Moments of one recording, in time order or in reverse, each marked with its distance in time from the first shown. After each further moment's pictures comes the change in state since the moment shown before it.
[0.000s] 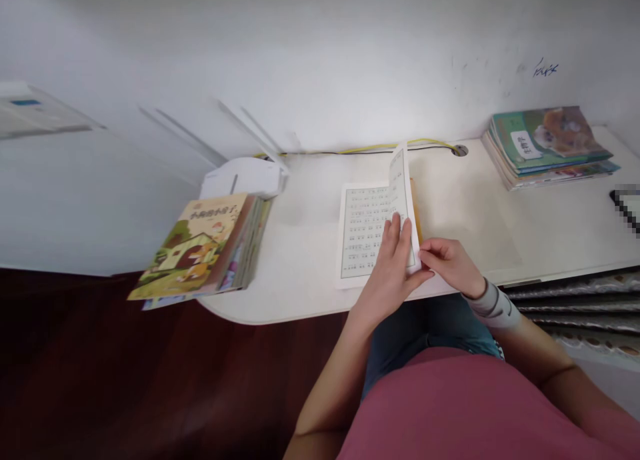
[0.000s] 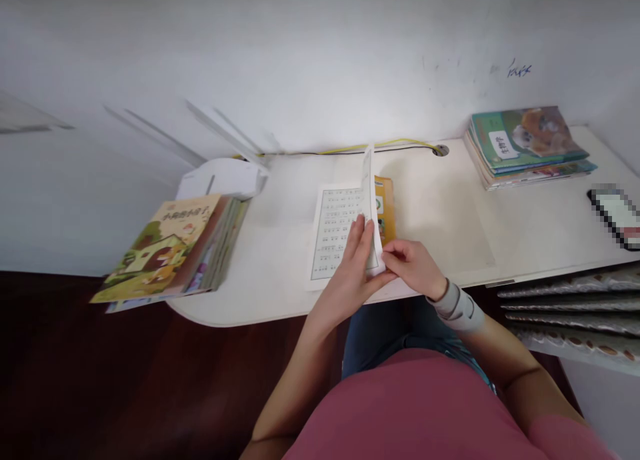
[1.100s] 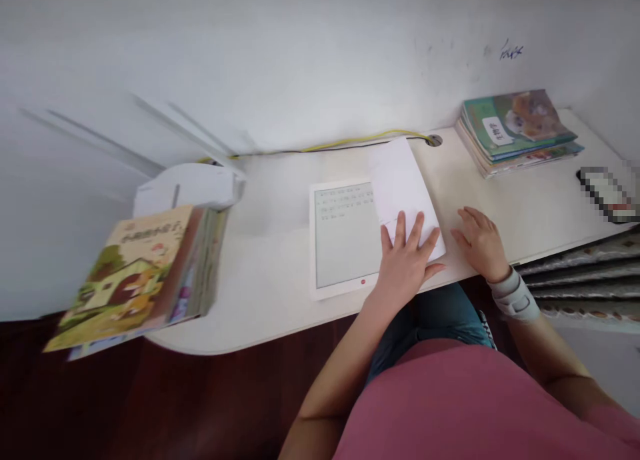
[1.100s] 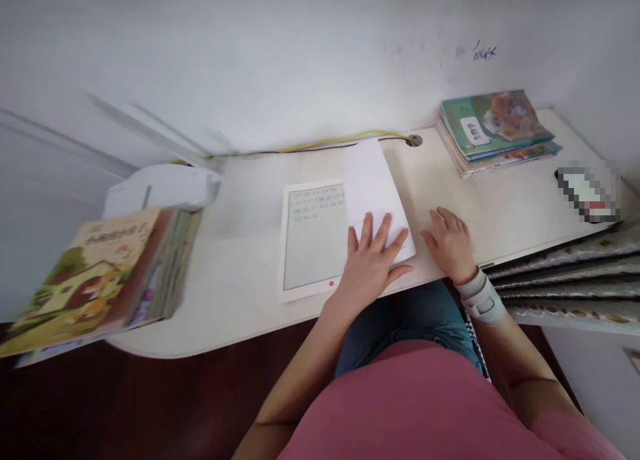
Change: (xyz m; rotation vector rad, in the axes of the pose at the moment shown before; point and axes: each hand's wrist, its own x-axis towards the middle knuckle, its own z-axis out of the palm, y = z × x) left_hand 0.033 0.018 0.044 0.564 -0.058 0.215; right_hand -0.028 0.044 -0.075 -0.919 0.480 -0.122
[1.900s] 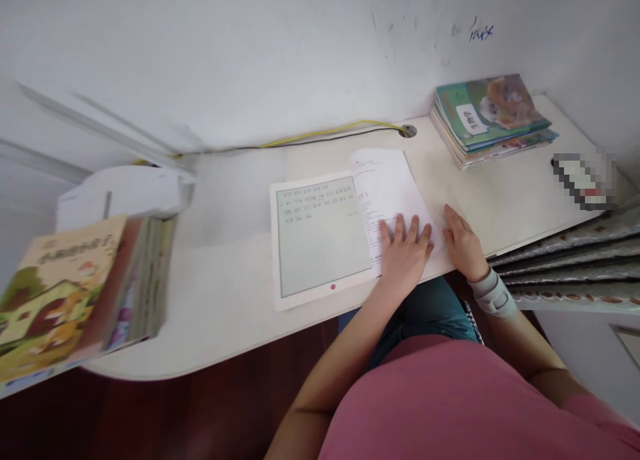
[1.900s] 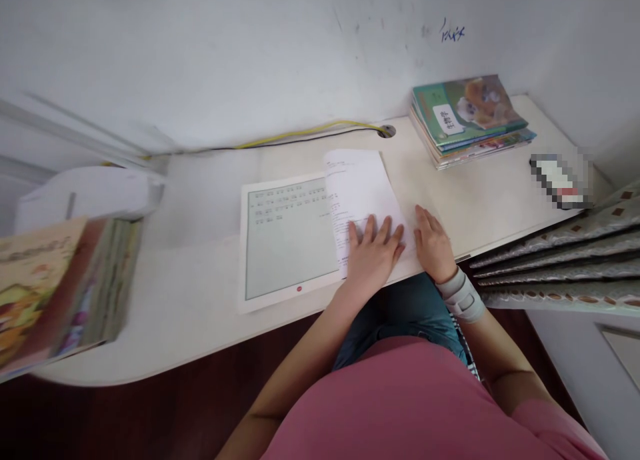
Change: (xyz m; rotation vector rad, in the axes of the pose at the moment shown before) left_hand 0.032 0.035 0.034 0.032 -0.065 -0.048; right_hand -0.017 0.031 0.014 0.020 -0.017 0.031
